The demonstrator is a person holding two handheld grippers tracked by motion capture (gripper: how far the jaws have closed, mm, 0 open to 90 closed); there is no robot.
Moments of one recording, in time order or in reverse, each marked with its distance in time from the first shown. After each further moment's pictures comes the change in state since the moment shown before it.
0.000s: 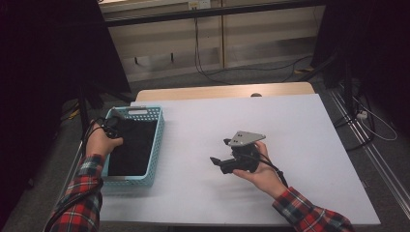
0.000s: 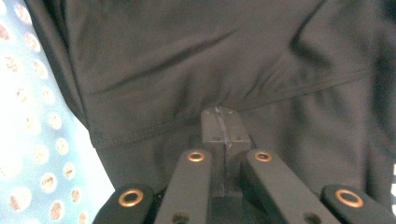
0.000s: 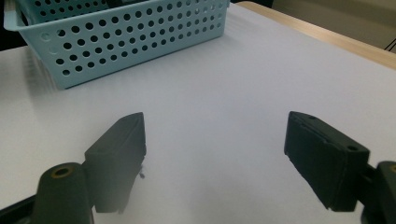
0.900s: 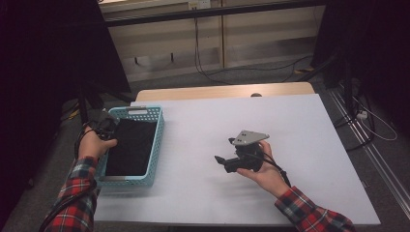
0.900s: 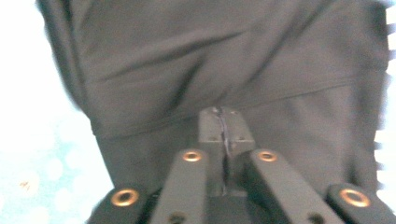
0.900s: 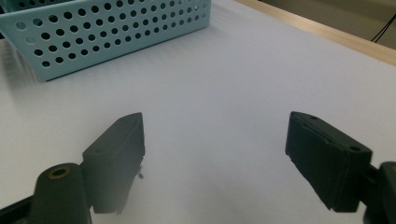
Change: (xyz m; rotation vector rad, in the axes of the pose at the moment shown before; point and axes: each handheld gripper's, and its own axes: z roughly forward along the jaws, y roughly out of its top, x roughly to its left) left arm 0.014 -0.007 -0.016 -0.045 -0.099 -0.020; right arm -0.009 -0.006 -0.003 0.023 -0.038 0.010
